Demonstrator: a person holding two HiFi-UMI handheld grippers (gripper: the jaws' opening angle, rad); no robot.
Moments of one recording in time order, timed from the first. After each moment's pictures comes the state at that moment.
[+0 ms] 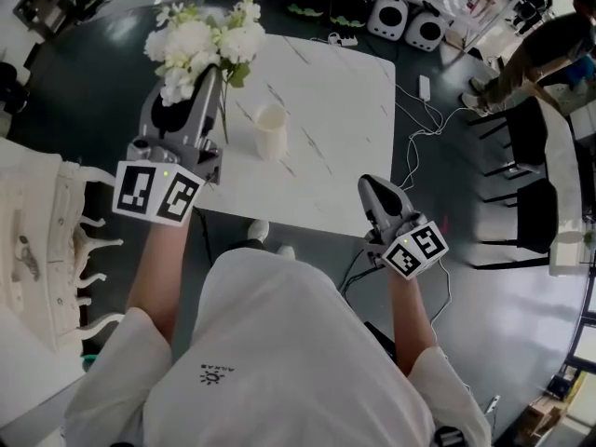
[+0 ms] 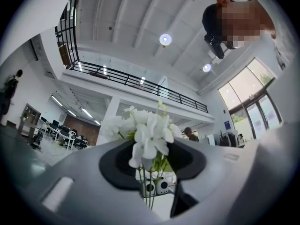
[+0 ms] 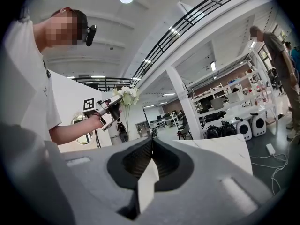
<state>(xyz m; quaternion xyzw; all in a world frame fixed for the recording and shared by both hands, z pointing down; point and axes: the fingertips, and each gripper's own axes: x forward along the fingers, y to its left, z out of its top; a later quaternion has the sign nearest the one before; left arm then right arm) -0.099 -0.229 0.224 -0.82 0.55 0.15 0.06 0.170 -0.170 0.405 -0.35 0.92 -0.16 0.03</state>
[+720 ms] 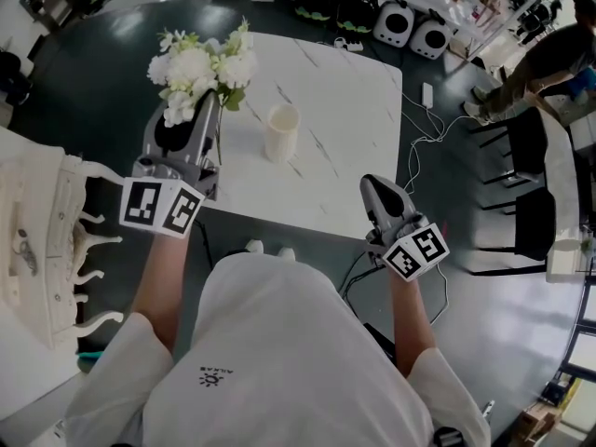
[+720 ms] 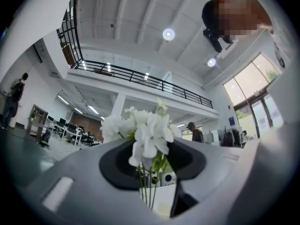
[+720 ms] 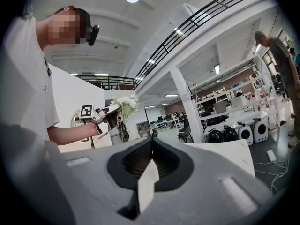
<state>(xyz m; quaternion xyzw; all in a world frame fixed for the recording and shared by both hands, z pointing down) -0.155 -0.179 0.282 -0.80 0.58 0.13 0.04 0.129 -0.143 0.411 -0.34 0.93 -0.12 0.03</state>
